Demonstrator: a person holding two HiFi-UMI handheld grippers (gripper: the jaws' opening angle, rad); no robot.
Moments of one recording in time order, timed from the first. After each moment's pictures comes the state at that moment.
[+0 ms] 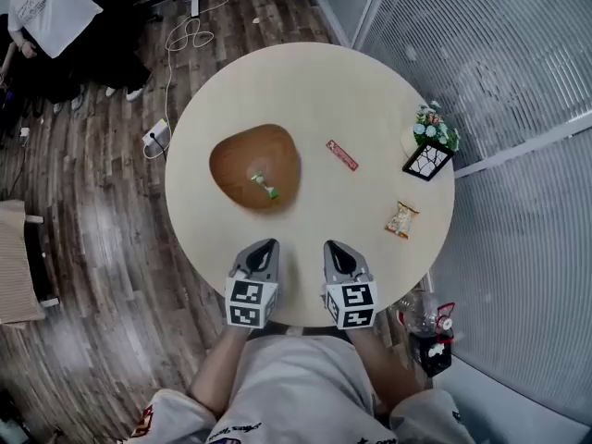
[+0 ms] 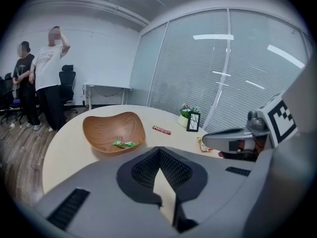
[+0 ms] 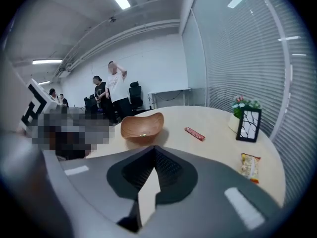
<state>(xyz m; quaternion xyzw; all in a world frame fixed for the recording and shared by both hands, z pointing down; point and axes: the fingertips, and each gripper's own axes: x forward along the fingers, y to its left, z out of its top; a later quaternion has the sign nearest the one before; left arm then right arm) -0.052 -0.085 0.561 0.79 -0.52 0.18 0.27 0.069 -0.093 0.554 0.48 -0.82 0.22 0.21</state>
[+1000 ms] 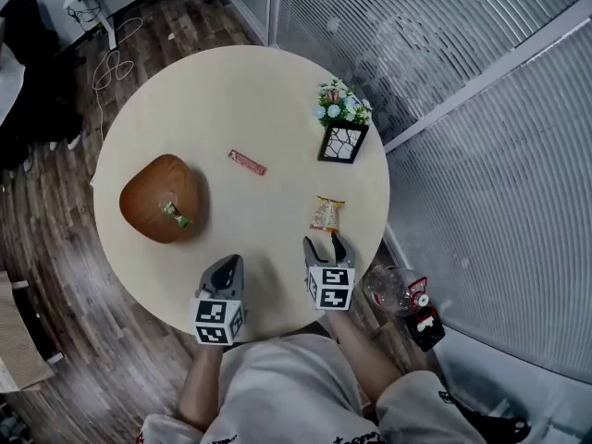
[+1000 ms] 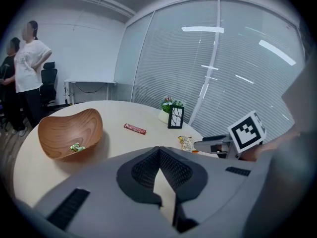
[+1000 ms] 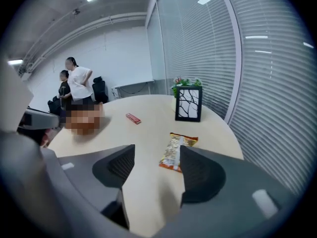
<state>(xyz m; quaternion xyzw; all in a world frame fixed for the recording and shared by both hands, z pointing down) 0.082 -0.109 0.567 0.82 -0.46 0.21 0.27 0.281 -0.122 0.631 0.62 -0.70 0.28 0.23</state>
